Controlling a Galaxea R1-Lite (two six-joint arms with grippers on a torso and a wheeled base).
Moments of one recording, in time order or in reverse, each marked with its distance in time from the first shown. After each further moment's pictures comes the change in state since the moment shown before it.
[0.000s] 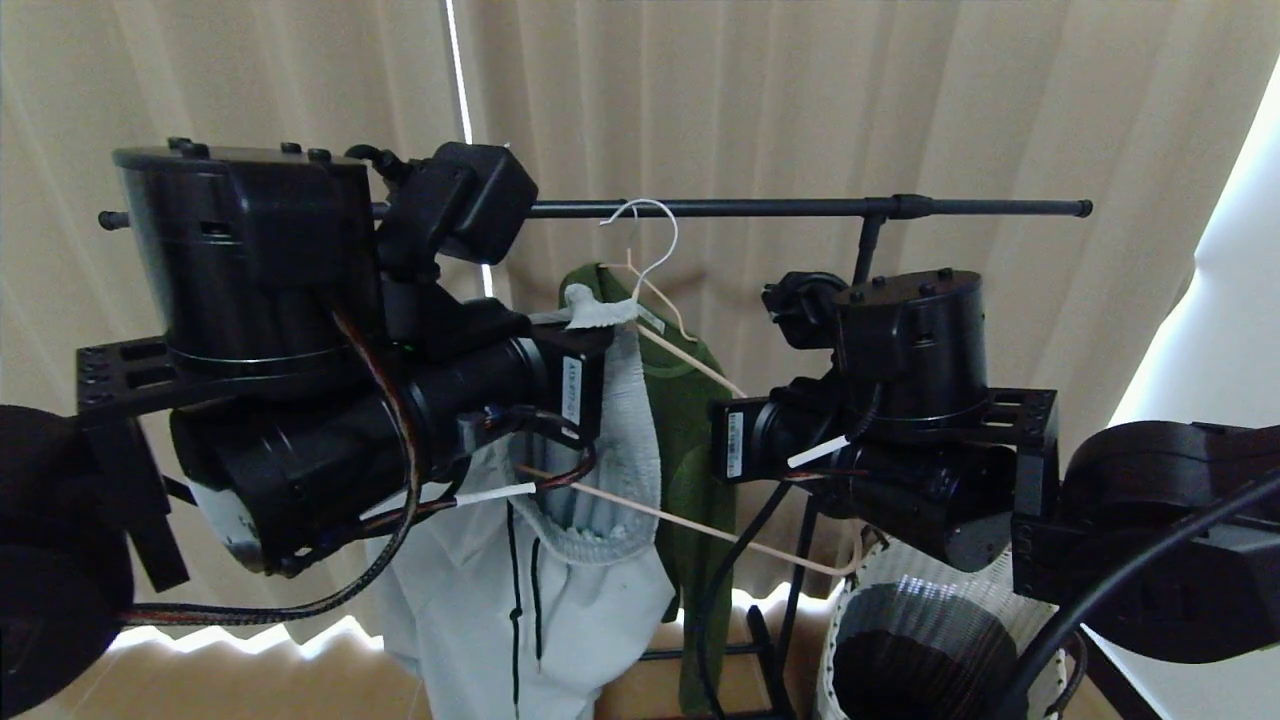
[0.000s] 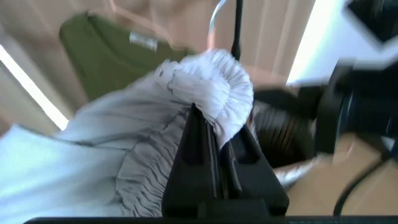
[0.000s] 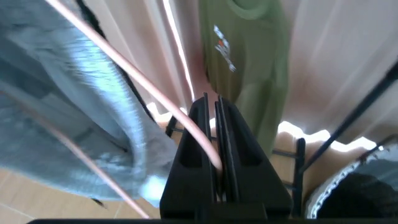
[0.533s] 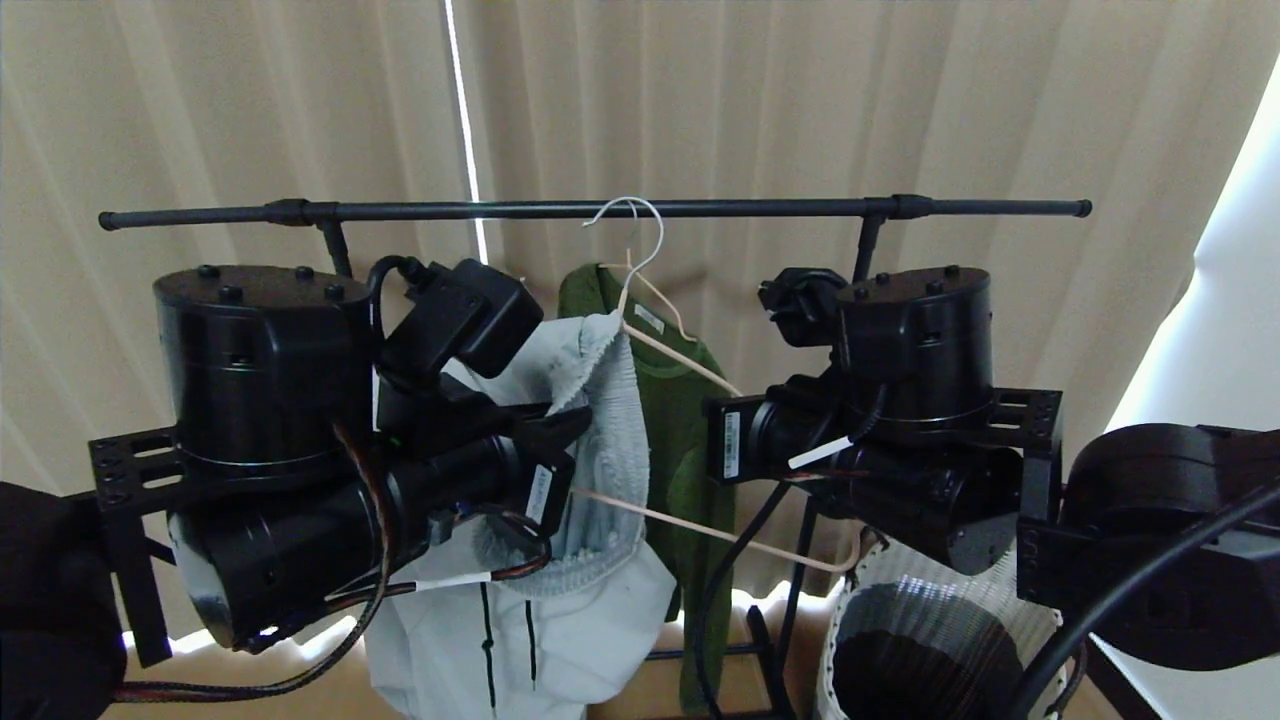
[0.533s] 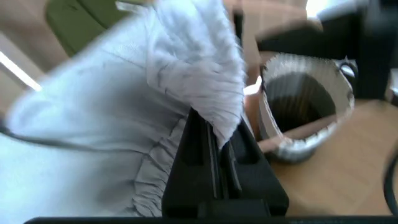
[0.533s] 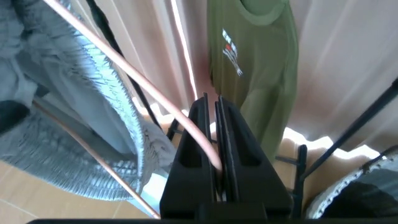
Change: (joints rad) left arm 0.053 -0.032 0.171 -0.013 -0.080 0.136; right arm -0.003 -0.007 0.004 -0.022 0.001 -0.021
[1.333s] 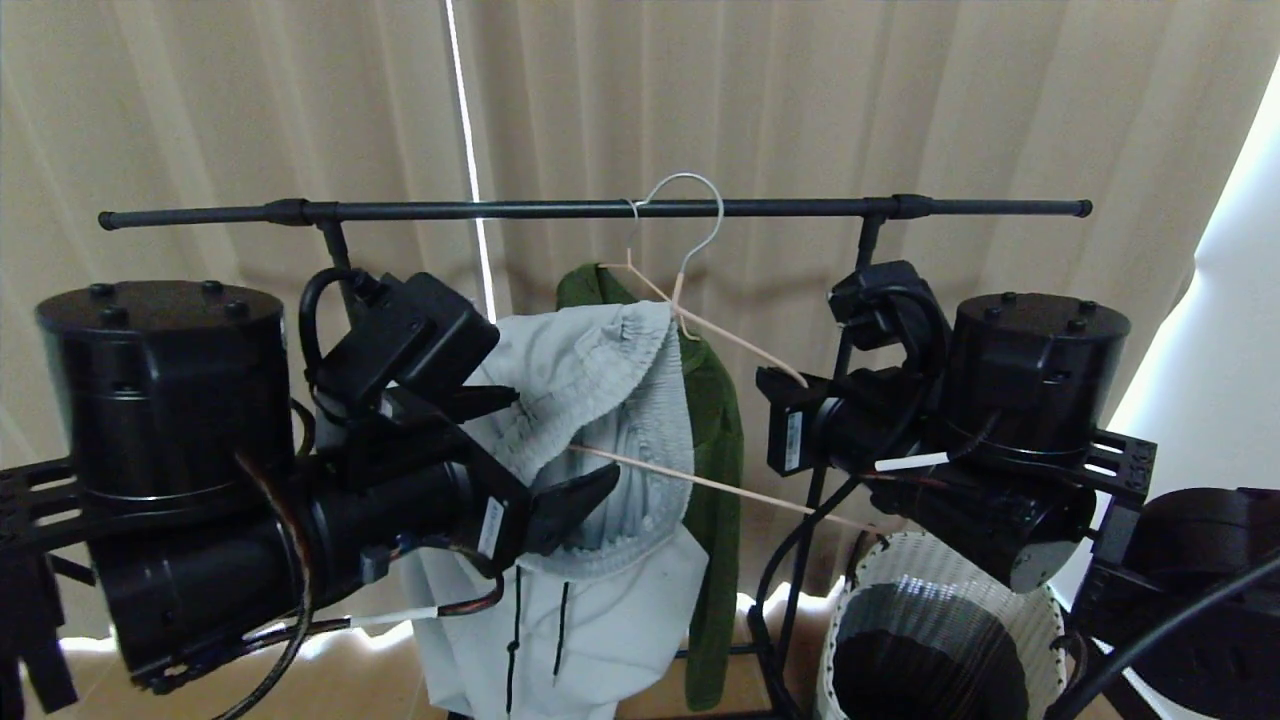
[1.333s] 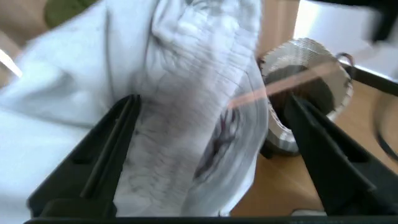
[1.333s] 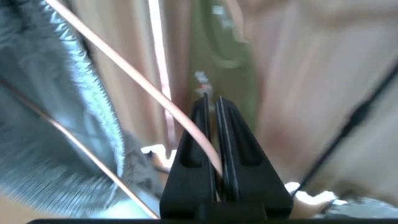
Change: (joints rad) left arm 0.023 -0.093 0.084 -0.001 -0.089 0.057; right arm -0.095 -0.053 0.238 -0.381 0.007 -0.241
